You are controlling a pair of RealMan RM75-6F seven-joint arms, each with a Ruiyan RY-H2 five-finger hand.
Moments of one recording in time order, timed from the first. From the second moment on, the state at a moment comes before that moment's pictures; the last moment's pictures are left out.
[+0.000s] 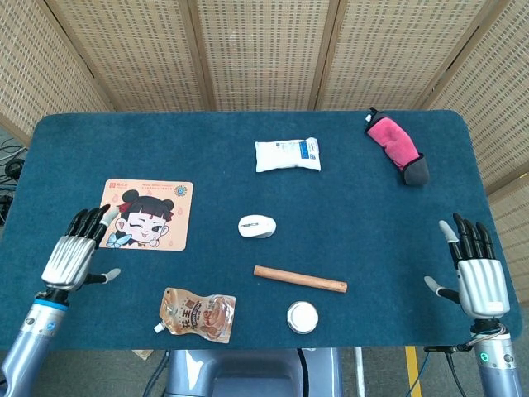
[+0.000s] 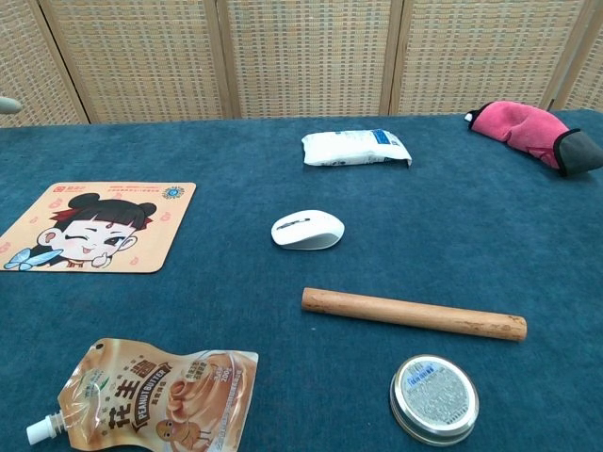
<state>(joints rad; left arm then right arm) -0.31 -1.20 -0.11 -1.72 1.39 1.23 0.22 0.20 -1.28 0.01 -1.45 -1.48 1.65 -0.04</state>
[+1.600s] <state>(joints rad) -1.19 -1.81 -0.39 -1.43 0.22 1.16 1.05 0.15 -1.21 0.11 -1.41 -1.48 1.55 0.30</state>
